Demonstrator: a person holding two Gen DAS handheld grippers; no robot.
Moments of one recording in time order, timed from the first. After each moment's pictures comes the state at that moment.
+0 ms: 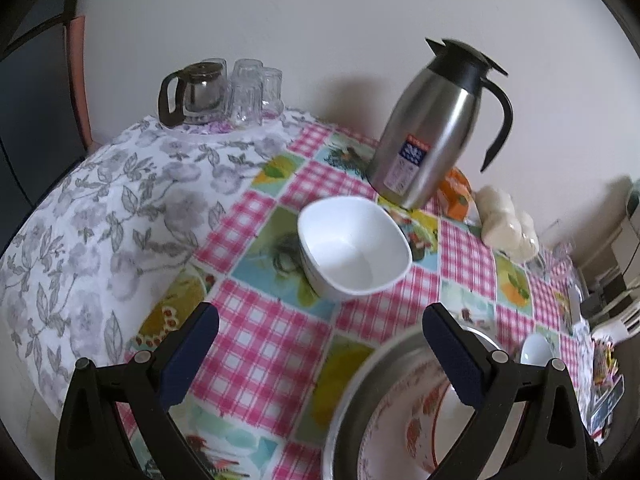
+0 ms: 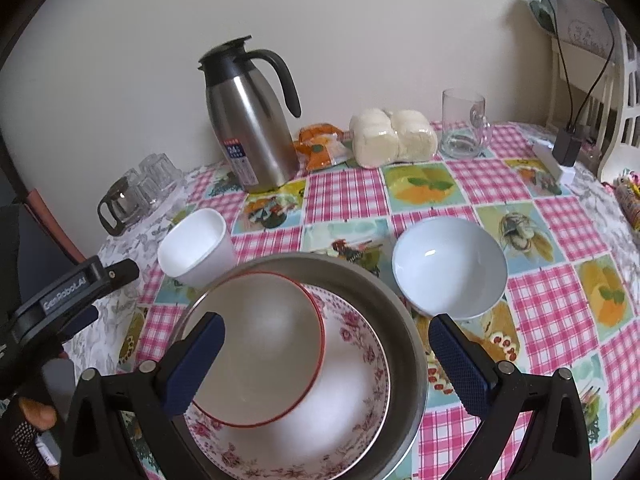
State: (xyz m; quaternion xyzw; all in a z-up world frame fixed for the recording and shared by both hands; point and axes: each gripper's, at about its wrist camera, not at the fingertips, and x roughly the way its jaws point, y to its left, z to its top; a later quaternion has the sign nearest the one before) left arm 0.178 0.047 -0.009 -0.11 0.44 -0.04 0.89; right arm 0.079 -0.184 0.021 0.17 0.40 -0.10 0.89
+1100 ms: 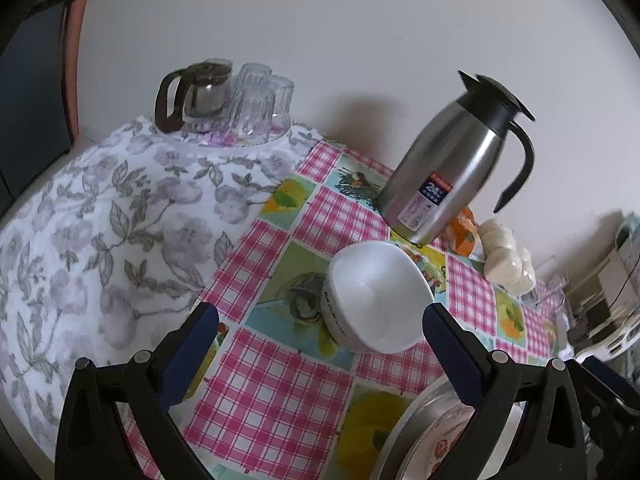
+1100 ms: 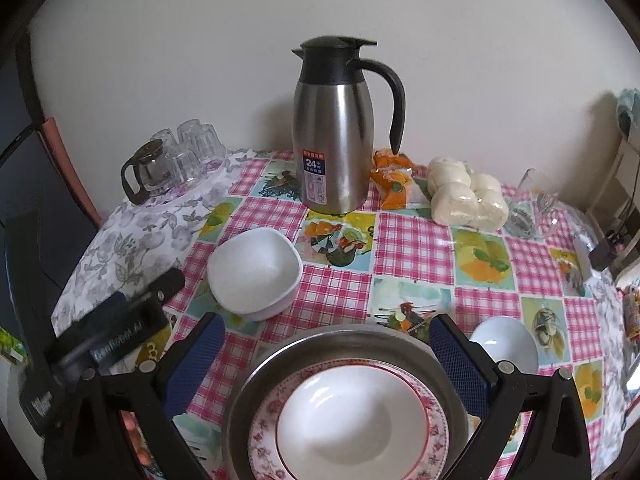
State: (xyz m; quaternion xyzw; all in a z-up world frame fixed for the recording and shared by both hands) left arm 0.221 0.096 -0.020 -0.17 0.42 -0.07 0.89; right arm 0.186 -0.109 0.068 0.07 0.46 -0.04 0.89
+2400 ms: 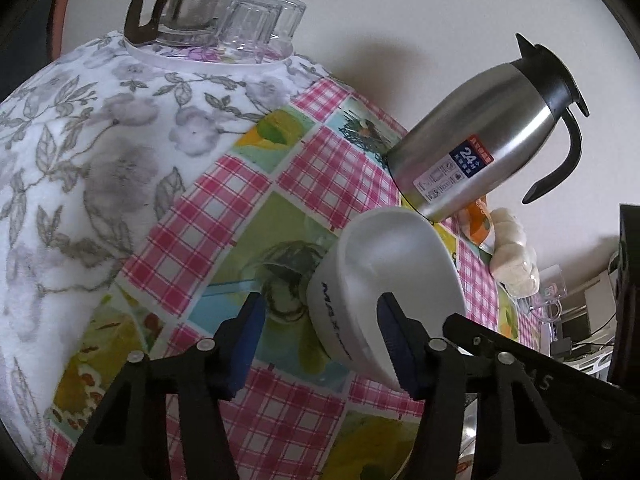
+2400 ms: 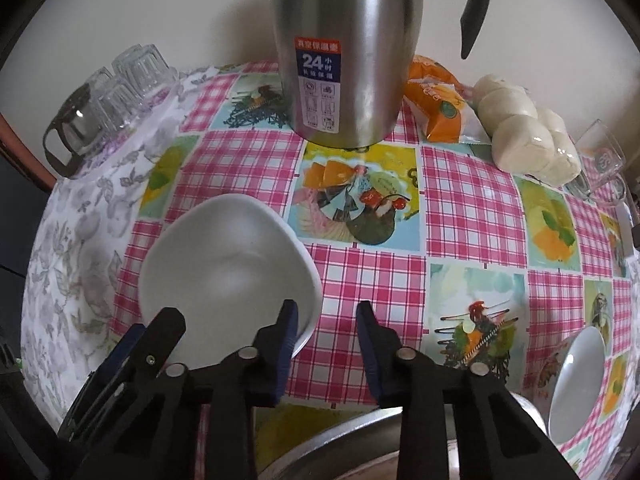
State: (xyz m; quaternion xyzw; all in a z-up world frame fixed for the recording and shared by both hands) left arm 0.275 0.081 -0.096 -0.23 0.49 -0.10 0.83; right arm 0.306 -0.090 -0.041 0.08 0.59 -0.07 0.80
